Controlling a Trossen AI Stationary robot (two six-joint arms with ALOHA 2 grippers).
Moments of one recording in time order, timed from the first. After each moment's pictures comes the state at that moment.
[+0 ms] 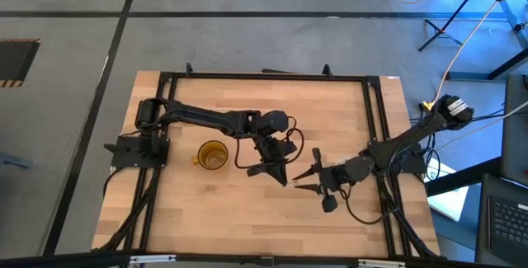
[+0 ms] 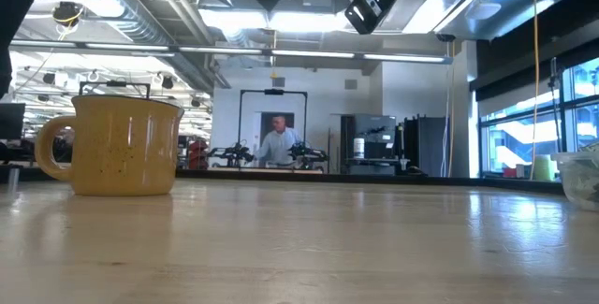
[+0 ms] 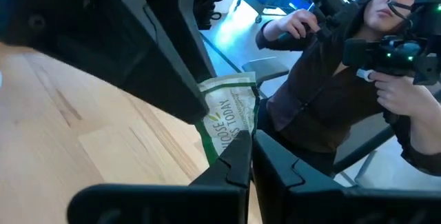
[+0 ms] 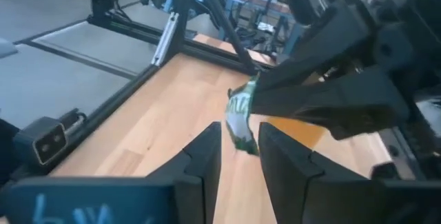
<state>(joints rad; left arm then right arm) 0.02 1.92 1.49 -0.10 0.96 -0.04 0.53 1.26 0.64 0.41 0.35 -0.15</state>
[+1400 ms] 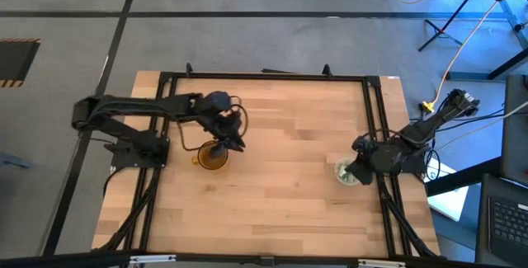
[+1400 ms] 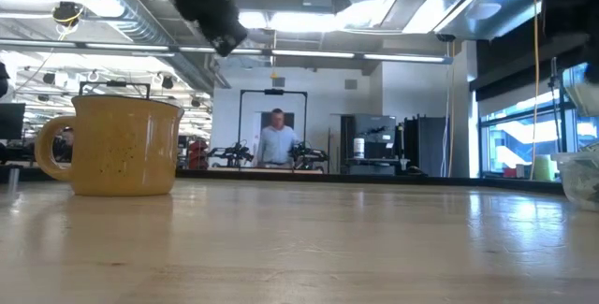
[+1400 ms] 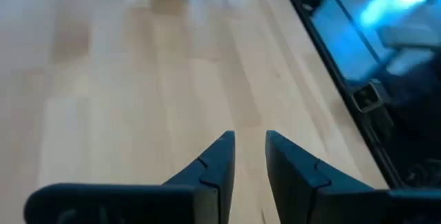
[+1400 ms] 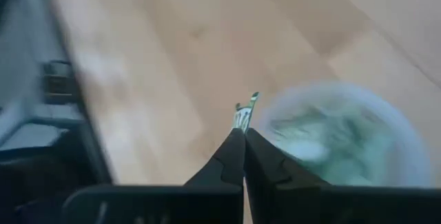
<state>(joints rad) 0.18 1.29 0.97 -0.42 0.53 0.07 0.59 0.62 0.54 -0.79 0.22 1.22</state>
